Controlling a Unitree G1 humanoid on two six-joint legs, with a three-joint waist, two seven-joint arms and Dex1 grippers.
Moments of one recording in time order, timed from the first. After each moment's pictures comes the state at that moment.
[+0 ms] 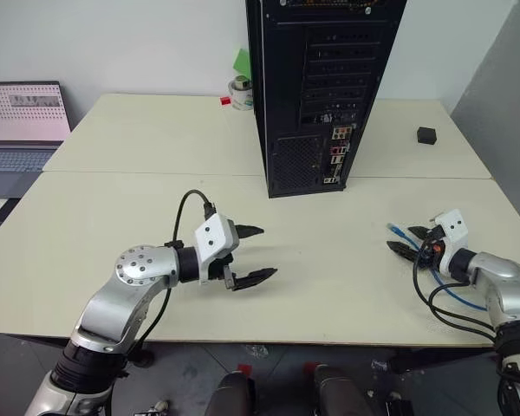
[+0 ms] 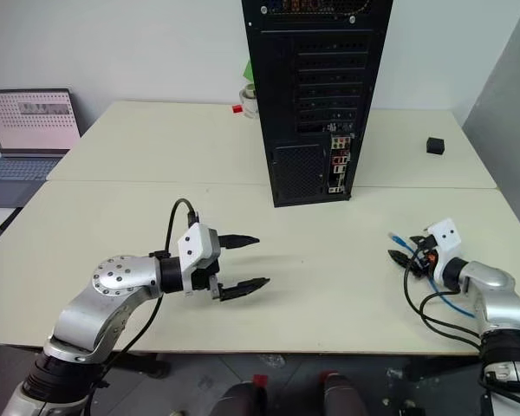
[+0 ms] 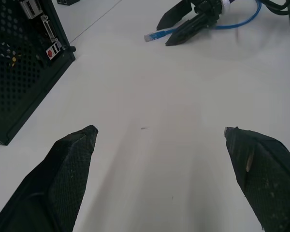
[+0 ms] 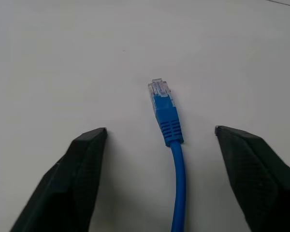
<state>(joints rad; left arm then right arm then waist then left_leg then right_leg) -0.26 0.65 -0.11 -0.34 -0.34 0.40 -0.93 -0.36 -0.68 -0.12 0.45 0.25 0.19 0.85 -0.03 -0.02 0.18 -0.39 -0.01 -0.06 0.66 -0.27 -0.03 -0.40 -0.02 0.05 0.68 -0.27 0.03</state>
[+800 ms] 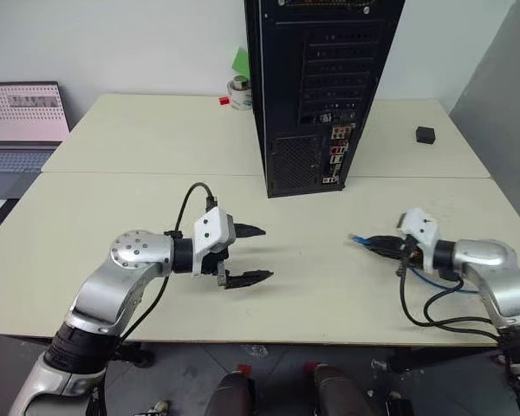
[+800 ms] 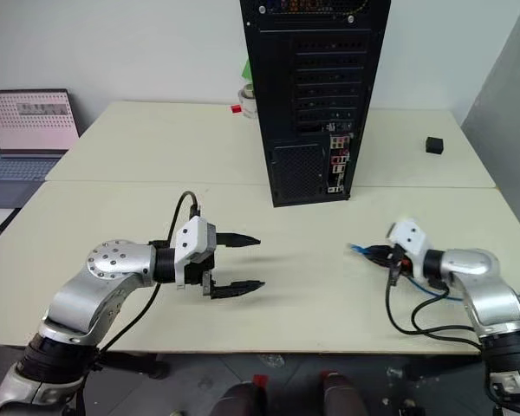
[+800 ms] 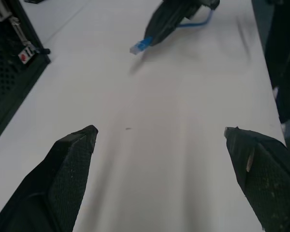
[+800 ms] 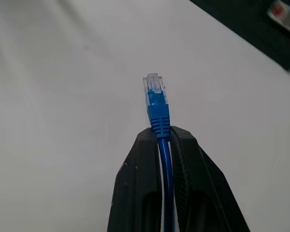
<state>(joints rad) -0.39 0.71 -0.16 -0.23 -0.35 0.37 -1.11 -0.35 -0.75 0.08 -0.05 0.22 0.31 1.04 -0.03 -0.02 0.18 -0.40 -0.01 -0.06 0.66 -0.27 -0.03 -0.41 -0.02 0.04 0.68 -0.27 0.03</state>
